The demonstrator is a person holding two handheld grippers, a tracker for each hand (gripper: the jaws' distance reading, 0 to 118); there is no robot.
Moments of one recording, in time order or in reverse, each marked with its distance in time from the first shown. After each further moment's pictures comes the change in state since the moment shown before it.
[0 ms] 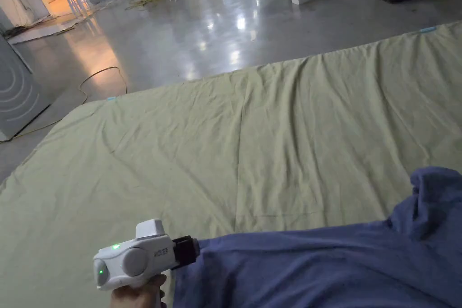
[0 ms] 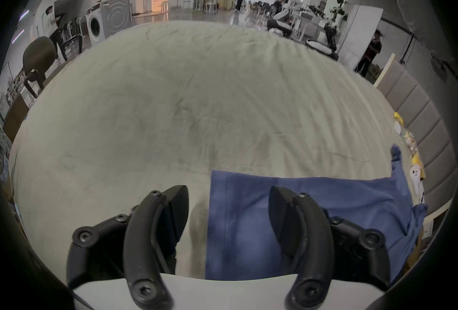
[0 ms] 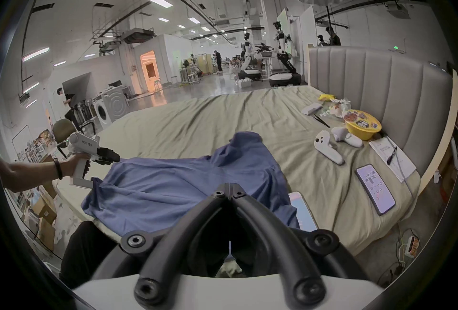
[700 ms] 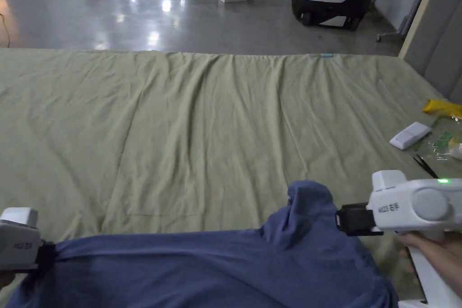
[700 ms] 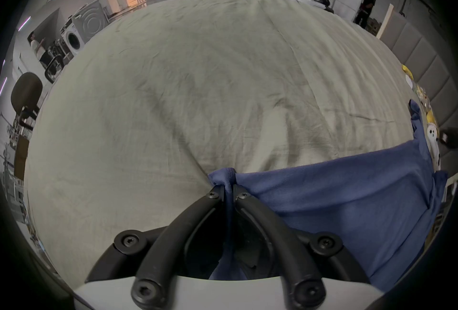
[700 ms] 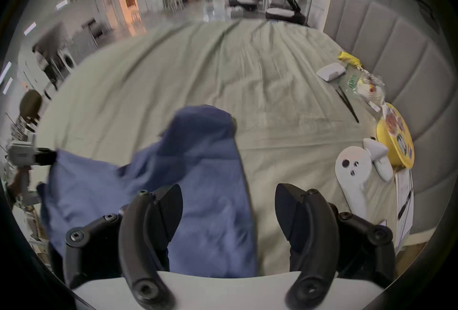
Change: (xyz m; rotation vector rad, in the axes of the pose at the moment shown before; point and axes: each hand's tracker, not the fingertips) left arm 0.035 0.006 -0.020 -0.164 0.047 -0.204; right arm 0.061 0.110 -0.318 -0.568 -0.130 0.122
